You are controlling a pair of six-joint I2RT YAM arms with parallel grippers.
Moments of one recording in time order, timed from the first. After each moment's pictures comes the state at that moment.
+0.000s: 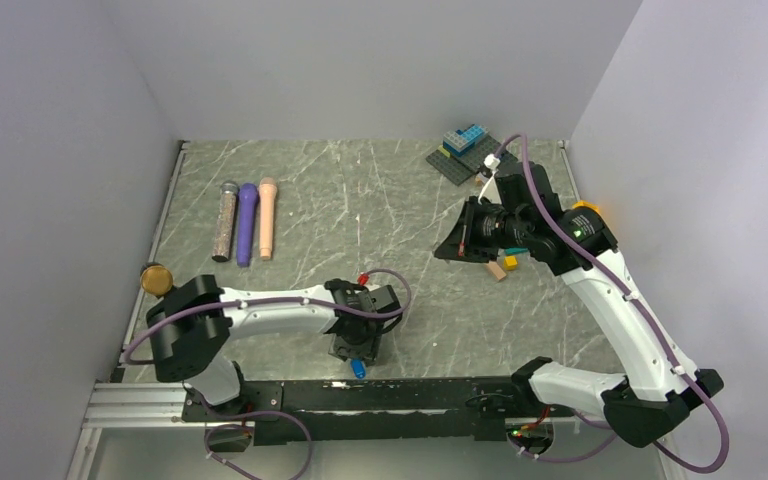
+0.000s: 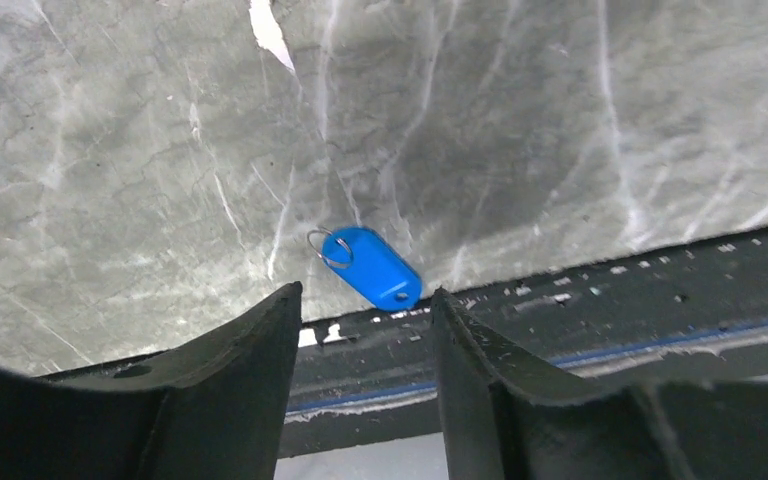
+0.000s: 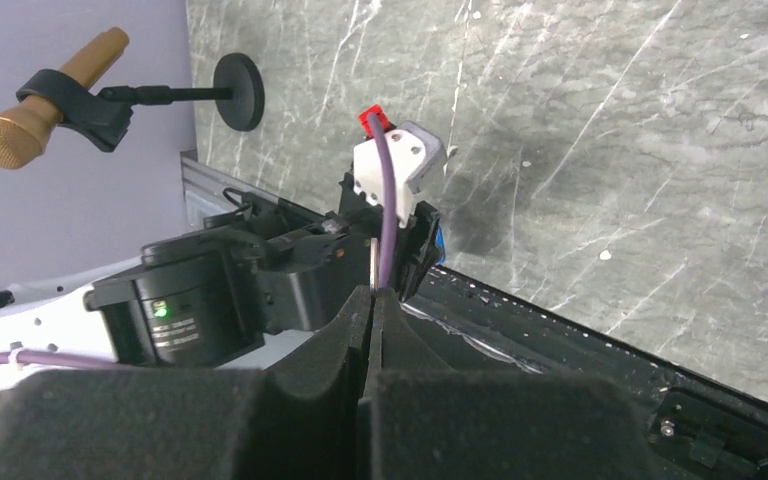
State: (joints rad) left arm -1.17 1.57 0.97 -0.79 -0.07 -0.93; right arm 0.53 1.13 1.45 -1.08 -0.30 0.73
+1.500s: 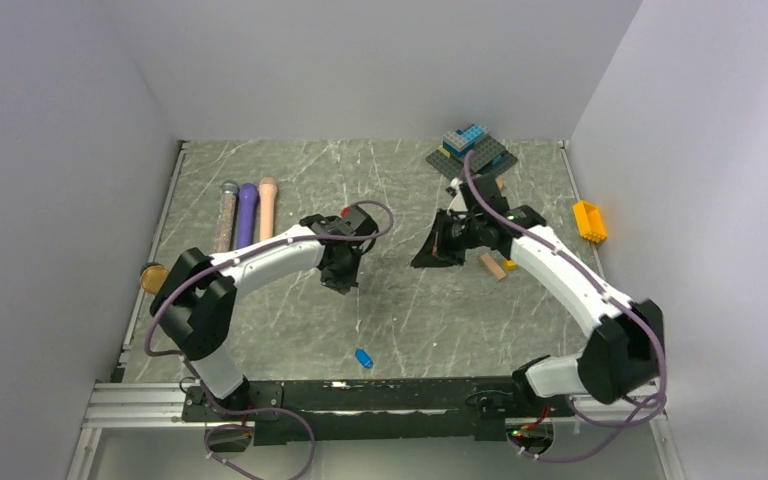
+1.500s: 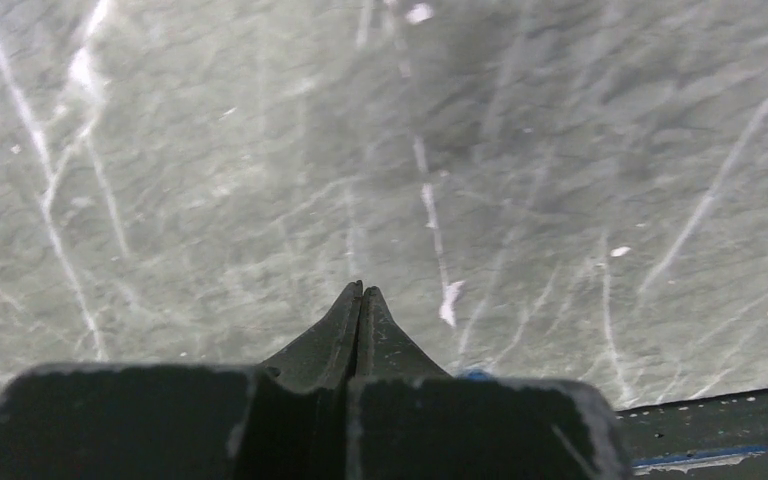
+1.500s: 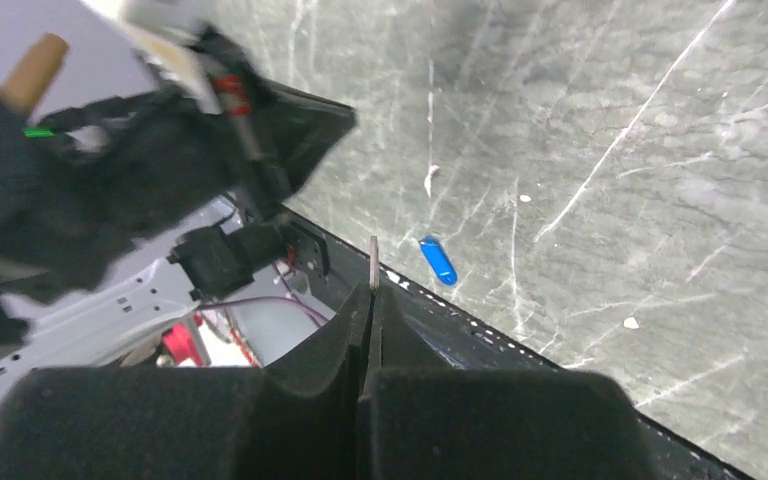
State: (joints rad) left arm -0.78 1.69 1.22 -0.81 -0.13 -0.56; right arm 0.44 1.32 1.16 -0.73 -0.49 0.74
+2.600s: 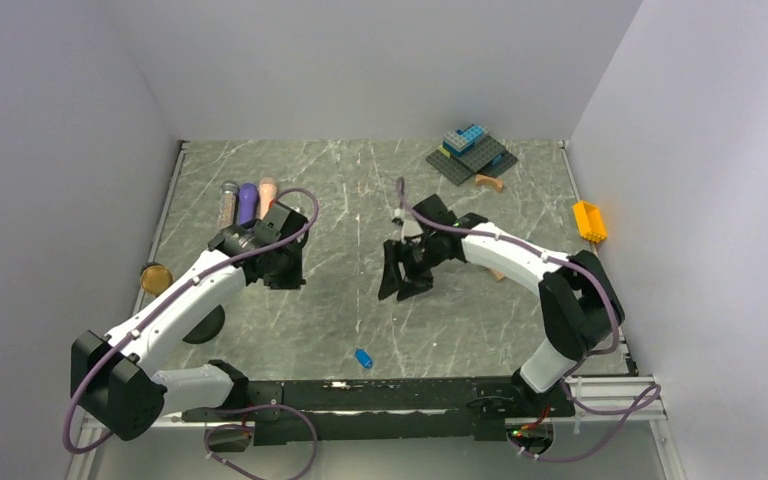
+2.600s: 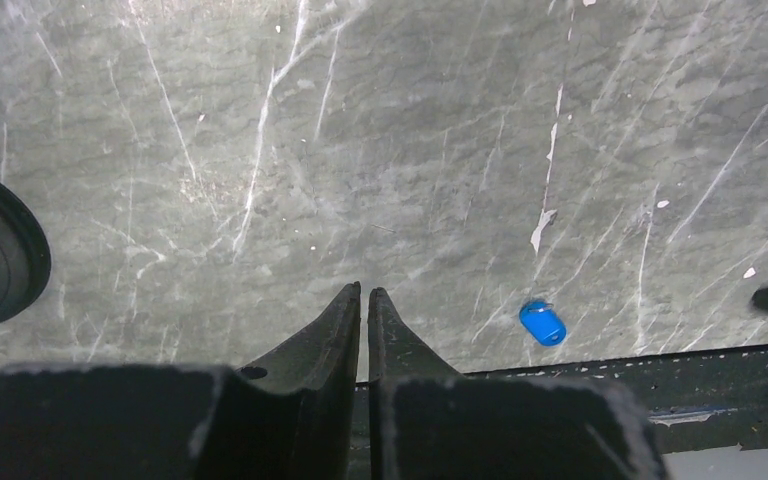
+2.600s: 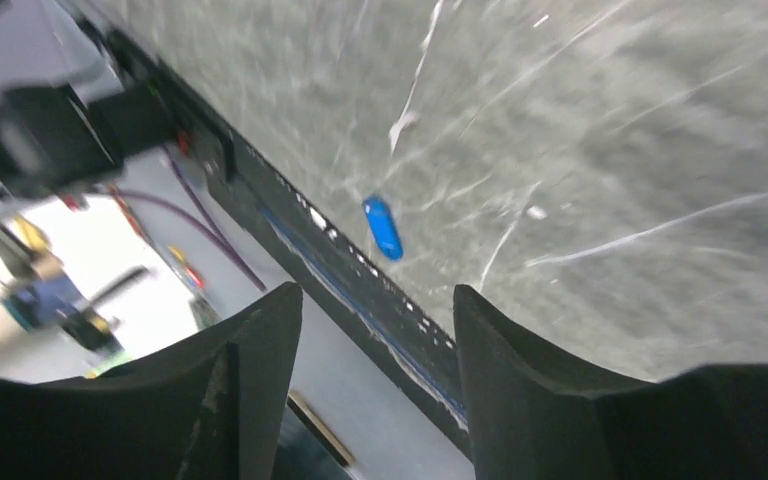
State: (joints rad) left arm -0.55 1.21 1.05 -0.96 -0.13 -0.55; right arm 0.57 1.64 1.10 -0.58 -0.64 0.50
